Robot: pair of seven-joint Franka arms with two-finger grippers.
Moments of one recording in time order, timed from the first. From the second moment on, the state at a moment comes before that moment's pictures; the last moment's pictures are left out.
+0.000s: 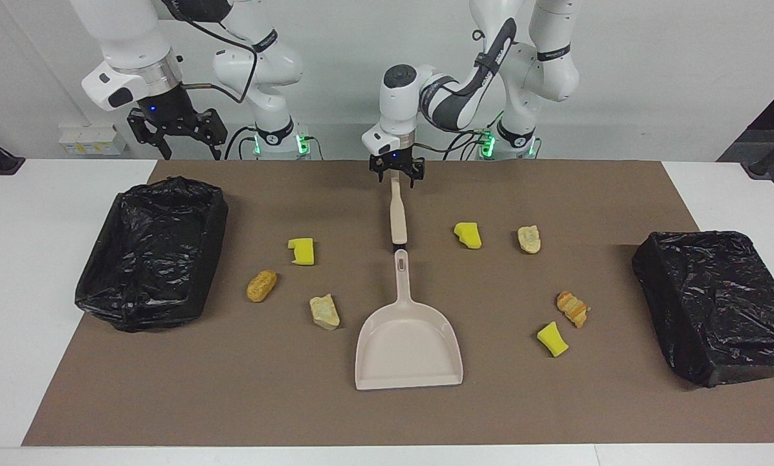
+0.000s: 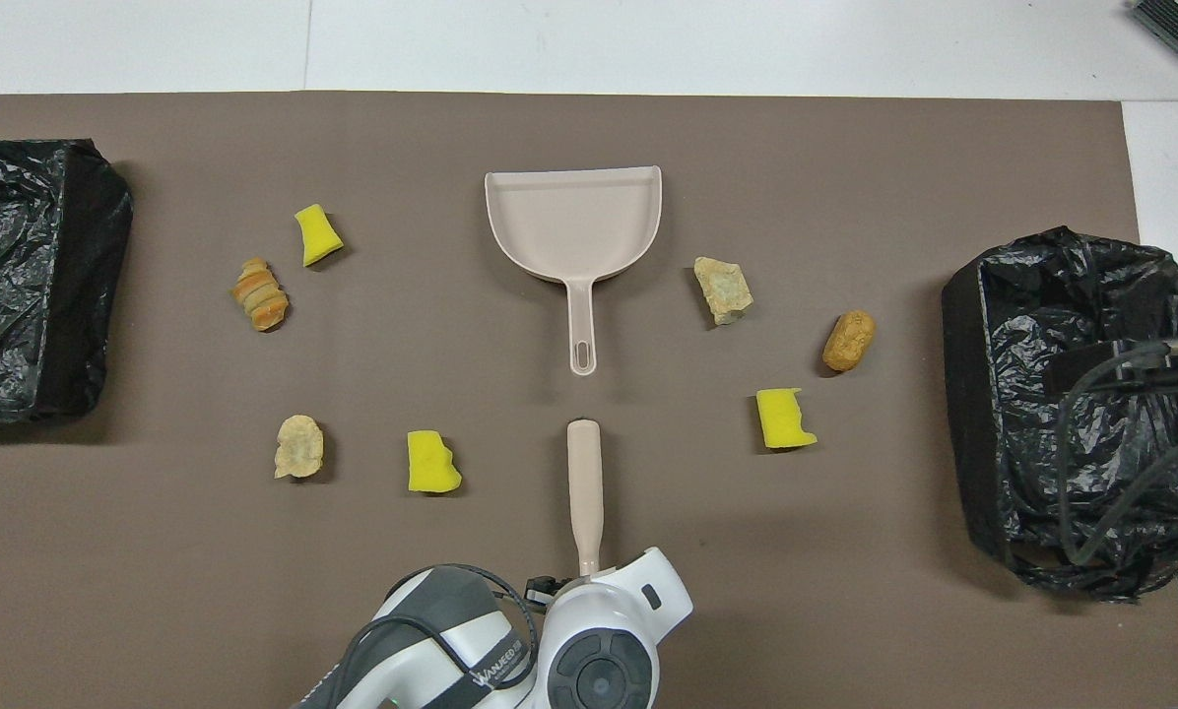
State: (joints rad) left arm -0.86 0.02 -0.15 -2.29 -0.02 2.31 -0.69; right arm 0.06 -0.11 -0.05 -1.68 -0.03 1.53 0.01
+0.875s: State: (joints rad) left arm -0.77 -0.03 -0.11 -2.20 0.10 2.11 -0.60; right arm 0.21 -0.04 -0.04 -1.71 0.01 1.75 0.15
